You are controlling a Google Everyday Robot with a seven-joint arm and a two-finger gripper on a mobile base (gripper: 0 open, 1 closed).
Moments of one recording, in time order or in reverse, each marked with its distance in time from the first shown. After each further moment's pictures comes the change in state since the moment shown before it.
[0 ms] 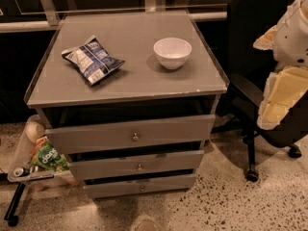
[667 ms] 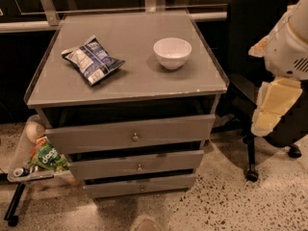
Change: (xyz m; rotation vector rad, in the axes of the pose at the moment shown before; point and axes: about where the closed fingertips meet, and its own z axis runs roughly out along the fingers) arm 0.001 0.005 0.018 0.009 0.028 -0.010
